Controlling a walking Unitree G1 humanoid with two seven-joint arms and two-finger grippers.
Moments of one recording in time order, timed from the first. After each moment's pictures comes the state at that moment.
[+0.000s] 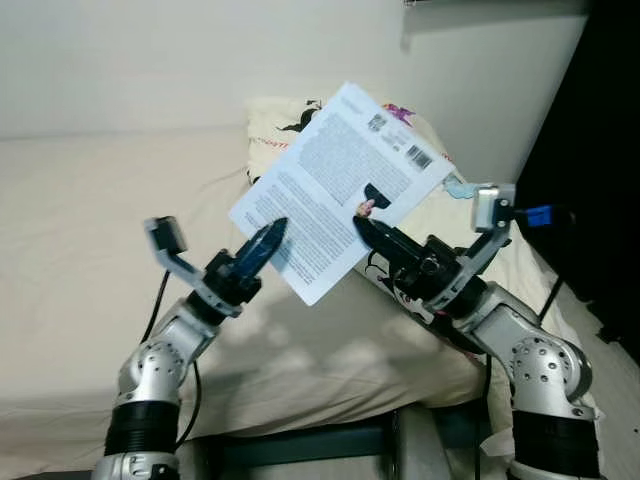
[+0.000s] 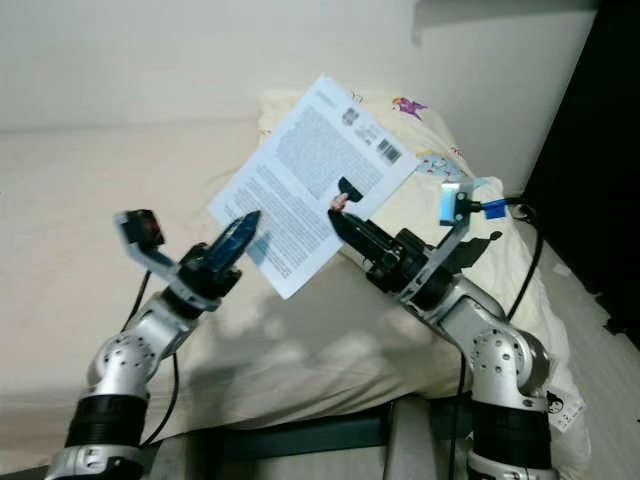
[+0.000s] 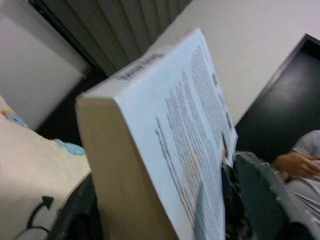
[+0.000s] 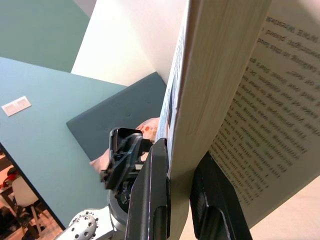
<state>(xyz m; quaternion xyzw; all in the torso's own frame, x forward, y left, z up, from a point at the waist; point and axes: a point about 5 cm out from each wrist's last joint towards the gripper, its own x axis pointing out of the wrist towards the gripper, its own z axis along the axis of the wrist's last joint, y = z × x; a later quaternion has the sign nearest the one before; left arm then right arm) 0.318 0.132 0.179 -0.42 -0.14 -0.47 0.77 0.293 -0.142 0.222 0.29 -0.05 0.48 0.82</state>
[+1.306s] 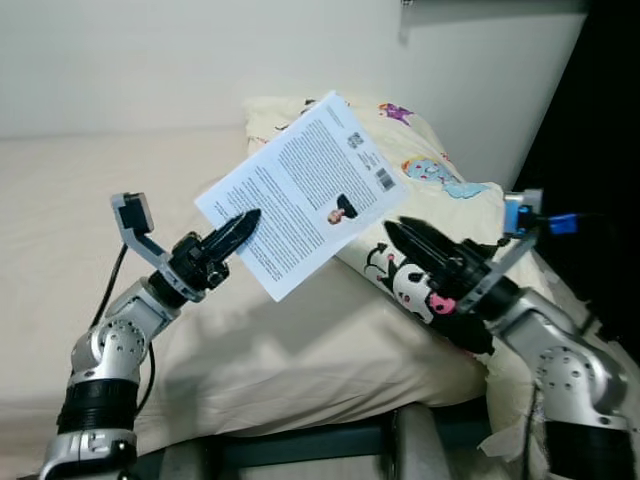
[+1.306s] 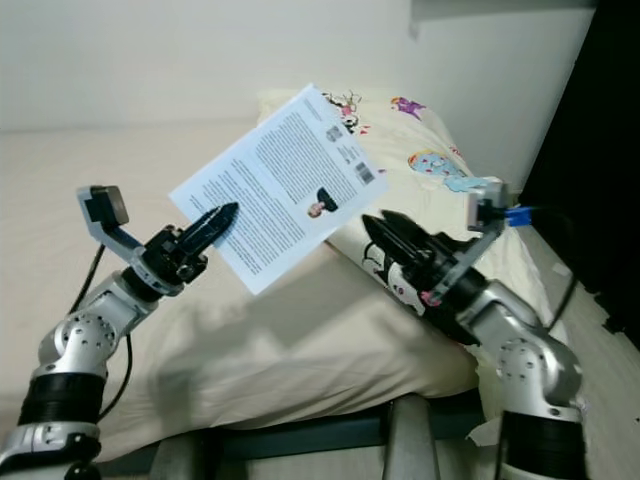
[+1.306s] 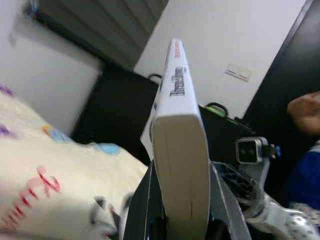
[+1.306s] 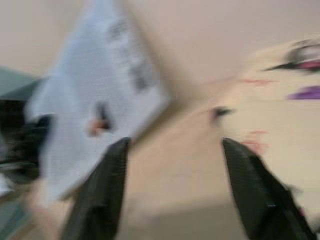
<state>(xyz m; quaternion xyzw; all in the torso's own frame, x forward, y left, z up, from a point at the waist) 0.326 0.182 0.213 -0.27 -0.15 -0.49 0.81 0.295 -0.216 0.215 0.20 -0.06 0.33 0.92</state>
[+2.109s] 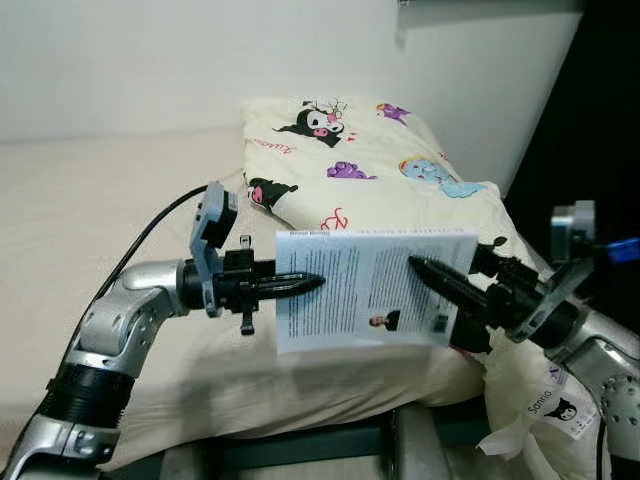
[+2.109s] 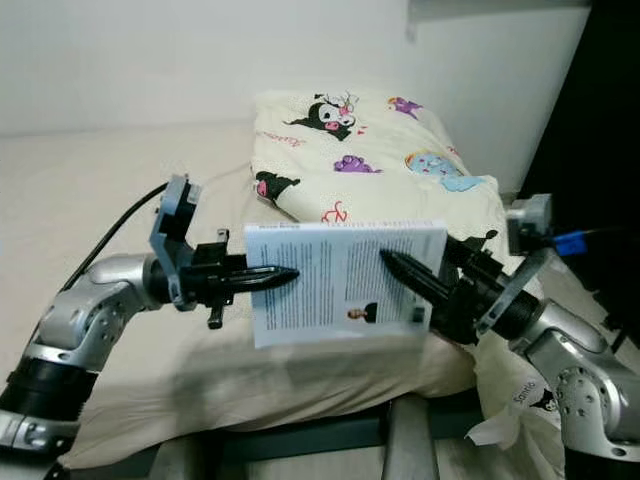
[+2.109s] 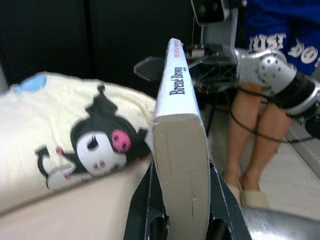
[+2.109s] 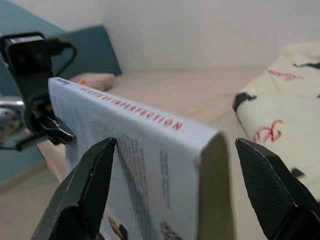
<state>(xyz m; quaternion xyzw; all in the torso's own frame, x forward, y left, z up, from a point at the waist) 0.297 0.136 0.218 0.01 -0.05 -0.67 0.74 0.260 -0.215 0.218 0.10 -0.04 0.42 0.90</state>
